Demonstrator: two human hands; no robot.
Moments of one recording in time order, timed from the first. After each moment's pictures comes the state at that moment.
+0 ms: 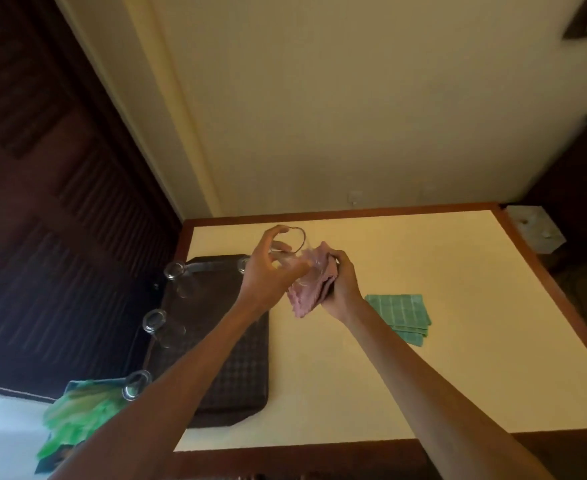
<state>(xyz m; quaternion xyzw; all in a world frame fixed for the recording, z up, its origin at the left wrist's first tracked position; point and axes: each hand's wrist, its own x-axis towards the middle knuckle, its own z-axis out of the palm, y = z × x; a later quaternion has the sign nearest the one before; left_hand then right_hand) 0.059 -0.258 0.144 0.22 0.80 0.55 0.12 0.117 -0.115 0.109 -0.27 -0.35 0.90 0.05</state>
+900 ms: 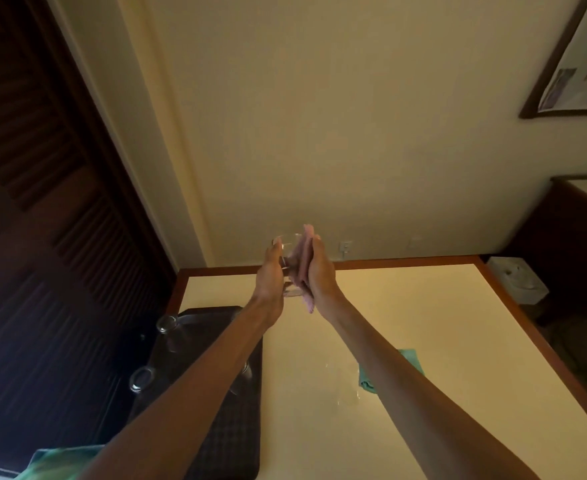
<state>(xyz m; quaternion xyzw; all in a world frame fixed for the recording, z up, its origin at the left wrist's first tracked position) 0.022 -0.203 0.206 0.05 0.64 0.72 0.25 0.056 -0.112 0.204 -0.11 -0.60 0.77 0.18</state>
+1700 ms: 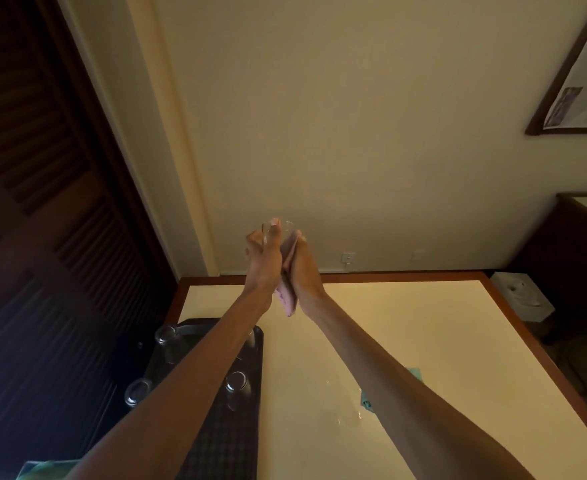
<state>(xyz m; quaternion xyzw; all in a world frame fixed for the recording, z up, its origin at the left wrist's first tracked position) -0.011 -0.200 0.243 0.06 0.71 0.69 0.14 0.018 -0.127 0.218 -0.09 -0.63 0.76 0.16</state>
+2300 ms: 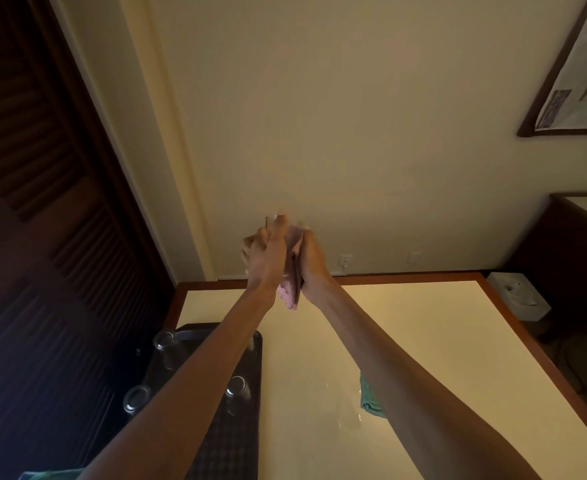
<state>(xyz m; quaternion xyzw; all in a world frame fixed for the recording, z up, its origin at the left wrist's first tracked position) -0.008 -0.192 0.260 0.02 0.75 0.66 0.10 0.010 -0.112 0.238 -0.16 -0.56 0.81 0.10</state>
